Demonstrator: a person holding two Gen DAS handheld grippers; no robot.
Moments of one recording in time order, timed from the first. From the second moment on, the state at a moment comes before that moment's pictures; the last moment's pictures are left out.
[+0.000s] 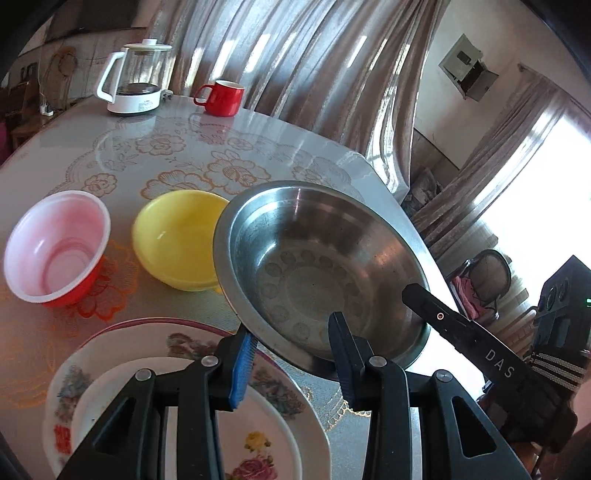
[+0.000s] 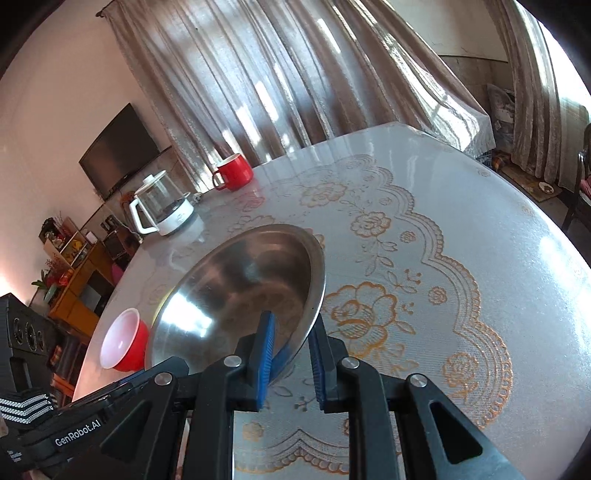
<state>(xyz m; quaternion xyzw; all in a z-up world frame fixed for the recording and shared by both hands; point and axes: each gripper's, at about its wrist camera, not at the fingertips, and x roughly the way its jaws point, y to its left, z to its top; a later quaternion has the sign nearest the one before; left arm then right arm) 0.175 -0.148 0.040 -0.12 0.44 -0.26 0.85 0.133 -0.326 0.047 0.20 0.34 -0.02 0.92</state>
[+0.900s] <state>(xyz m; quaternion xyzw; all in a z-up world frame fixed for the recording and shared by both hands) 0.070 0.094 0.031 -0.19 0.38 -0.08 0.90 0.126 -0.091 0.045 0.12 0.38 0.22 0.89</state>
